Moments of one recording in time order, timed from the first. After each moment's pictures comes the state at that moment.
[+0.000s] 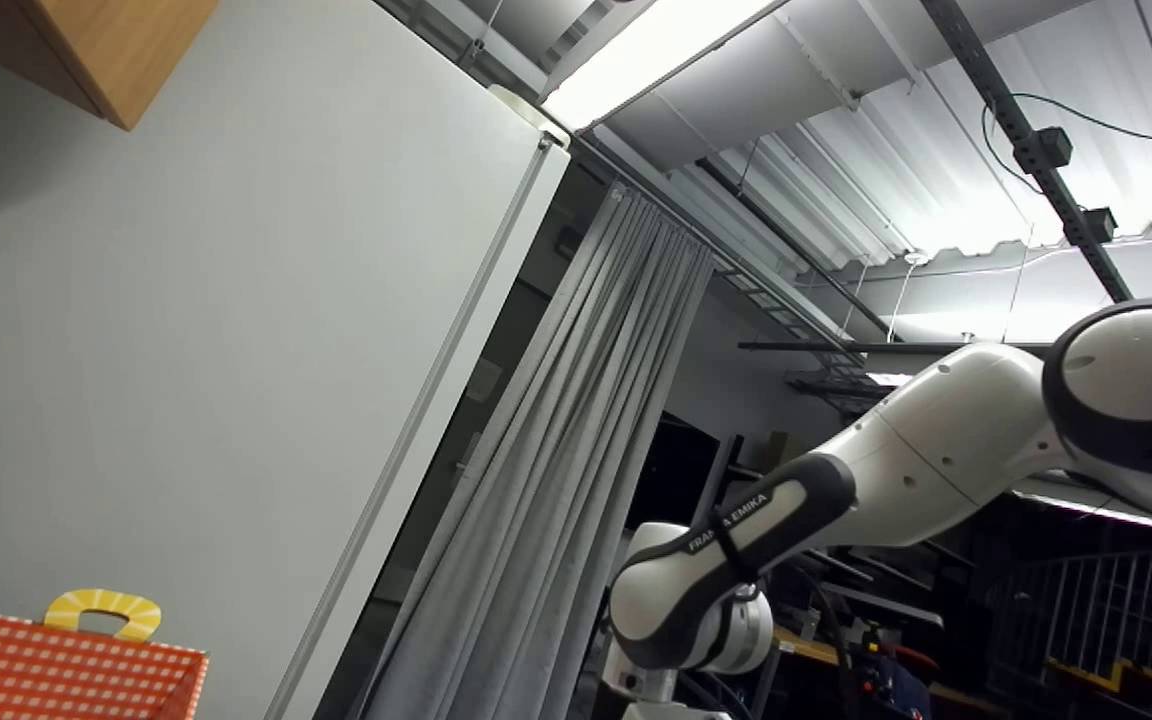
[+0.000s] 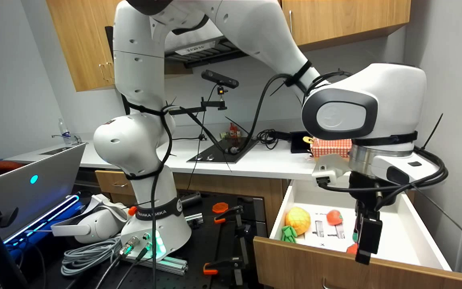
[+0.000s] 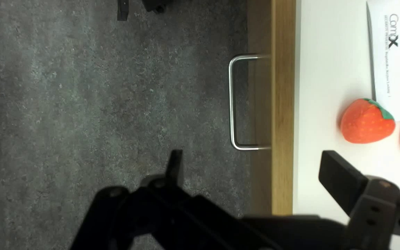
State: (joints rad) arm -0.15 0.28 -0.15 -2.24 -0.04 2.40 0.13
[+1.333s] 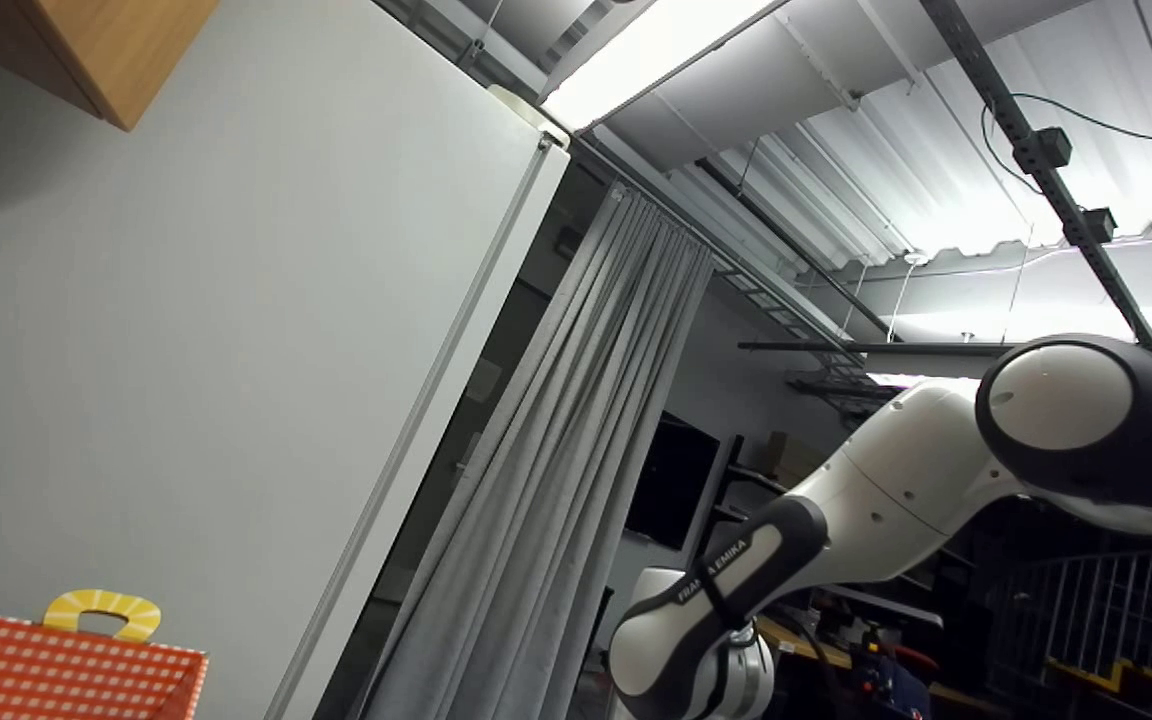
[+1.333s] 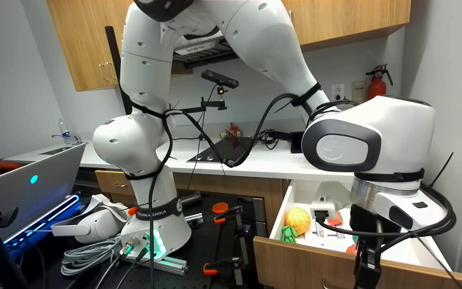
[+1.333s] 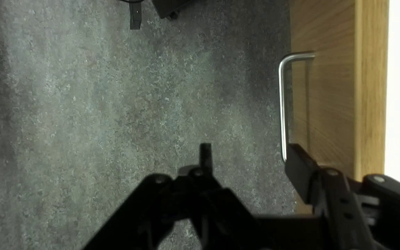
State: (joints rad) arm -0.17 0.38 -0.20 -2.23 -0.04 2.48 0.11
